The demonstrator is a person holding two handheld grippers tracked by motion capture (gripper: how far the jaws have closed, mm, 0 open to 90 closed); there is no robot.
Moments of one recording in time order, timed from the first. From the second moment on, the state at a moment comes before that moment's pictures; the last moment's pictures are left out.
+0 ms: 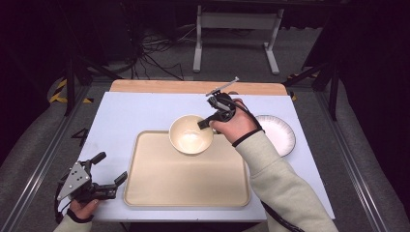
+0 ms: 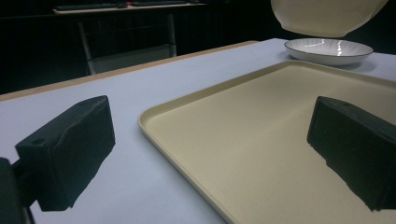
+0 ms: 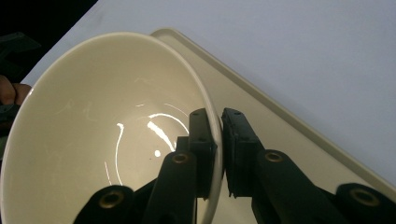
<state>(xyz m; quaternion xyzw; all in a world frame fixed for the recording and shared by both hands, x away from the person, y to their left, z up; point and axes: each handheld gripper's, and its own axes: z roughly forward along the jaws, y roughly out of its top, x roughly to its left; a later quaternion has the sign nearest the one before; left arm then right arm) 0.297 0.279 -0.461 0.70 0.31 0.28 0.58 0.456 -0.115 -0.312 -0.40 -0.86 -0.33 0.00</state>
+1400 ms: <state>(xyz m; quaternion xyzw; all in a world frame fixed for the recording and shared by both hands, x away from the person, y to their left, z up) 0.297 0.279 -0.461 0.70 0.32 0.28 0.58 0.455 -0.102 -0.397 -0.42 -0.85 -0.30 0.04</state>
